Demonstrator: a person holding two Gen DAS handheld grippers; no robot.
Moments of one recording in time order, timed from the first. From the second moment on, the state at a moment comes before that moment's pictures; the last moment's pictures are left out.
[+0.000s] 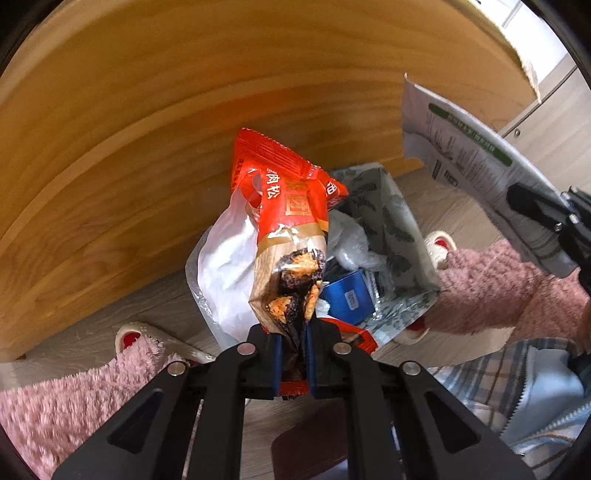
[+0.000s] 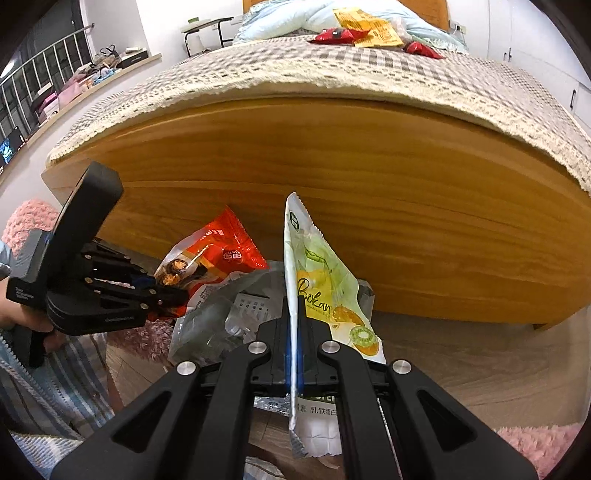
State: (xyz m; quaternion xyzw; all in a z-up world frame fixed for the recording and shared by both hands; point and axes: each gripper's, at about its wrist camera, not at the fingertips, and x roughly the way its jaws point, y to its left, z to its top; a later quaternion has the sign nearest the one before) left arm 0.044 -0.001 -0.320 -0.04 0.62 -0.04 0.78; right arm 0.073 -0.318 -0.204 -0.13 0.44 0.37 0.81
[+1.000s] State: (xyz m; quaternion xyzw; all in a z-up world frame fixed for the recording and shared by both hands) left arm 0.060 -0.016 -0.380 -0.01 0.69 -0.07 0.72; right arm 0.104 -0.316 -0.221 -0.12 0.49 0.37 0.78
